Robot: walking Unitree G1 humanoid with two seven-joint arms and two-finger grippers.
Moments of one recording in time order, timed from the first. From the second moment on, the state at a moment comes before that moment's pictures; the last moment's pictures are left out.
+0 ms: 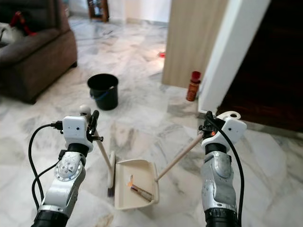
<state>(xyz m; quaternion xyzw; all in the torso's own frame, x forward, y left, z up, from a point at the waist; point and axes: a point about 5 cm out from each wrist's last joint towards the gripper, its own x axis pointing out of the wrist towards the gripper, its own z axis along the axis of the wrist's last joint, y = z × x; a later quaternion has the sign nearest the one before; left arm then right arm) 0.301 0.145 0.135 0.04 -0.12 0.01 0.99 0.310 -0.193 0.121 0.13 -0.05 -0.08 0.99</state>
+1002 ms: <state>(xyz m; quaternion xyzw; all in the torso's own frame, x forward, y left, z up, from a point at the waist) 0.301 0.142 0.133 0.04 -0.11 0.01 0.99 0.313 -0.191 0.126 0.13 -0.06 -0.06 0.99</state>
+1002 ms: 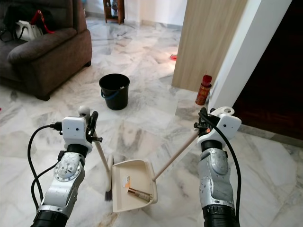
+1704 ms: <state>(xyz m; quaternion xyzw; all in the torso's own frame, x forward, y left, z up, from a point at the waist) 0.303 0.133 0.138 0.04 -0.12 -0.01 0.99 0.310 -0.194 0.122 0.12 -0.05 -0.06 0.99</state>
